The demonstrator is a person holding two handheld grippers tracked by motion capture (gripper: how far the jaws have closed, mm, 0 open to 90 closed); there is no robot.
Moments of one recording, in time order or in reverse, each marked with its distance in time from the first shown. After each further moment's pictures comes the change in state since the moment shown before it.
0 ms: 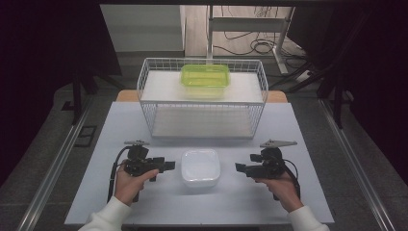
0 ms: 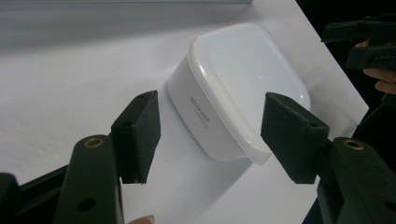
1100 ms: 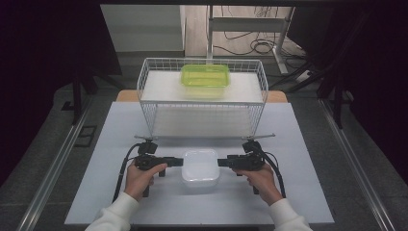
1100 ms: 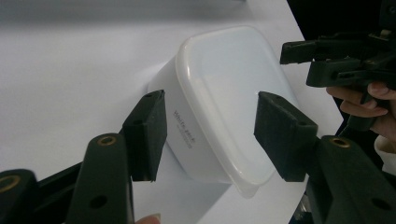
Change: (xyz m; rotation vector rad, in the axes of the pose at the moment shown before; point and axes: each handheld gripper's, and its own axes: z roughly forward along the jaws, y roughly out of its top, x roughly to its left) left arm 0.007 0.010 0.030 0.050 -0.085 -0.125; right arm 0.009 0.018 0.053 0.076 0.174 0.171
